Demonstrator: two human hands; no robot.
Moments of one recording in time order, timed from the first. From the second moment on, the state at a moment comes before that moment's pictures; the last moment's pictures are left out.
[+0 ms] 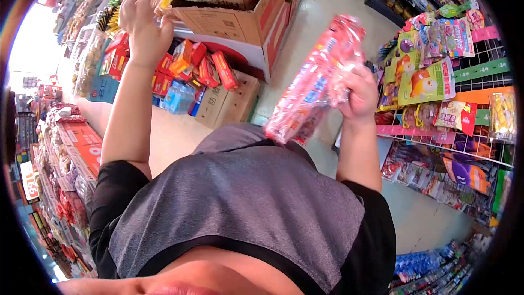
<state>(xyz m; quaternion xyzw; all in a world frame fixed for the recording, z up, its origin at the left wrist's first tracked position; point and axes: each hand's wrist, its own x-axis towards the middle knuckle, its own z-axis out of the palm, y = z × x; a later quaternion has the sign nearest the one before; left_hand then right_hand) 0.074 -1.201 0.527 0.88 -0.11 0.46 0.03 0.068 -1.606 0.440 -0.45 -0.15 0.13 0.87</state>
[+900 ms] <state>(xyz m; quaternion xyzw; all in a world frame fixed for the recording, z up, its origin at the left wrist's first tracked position) -0.312 -1.025 0.281 0.23 -0.15 0.09 0.96 -0.138 -1.211 0.385 -0.37 -0.49 0.69 0.37</state>
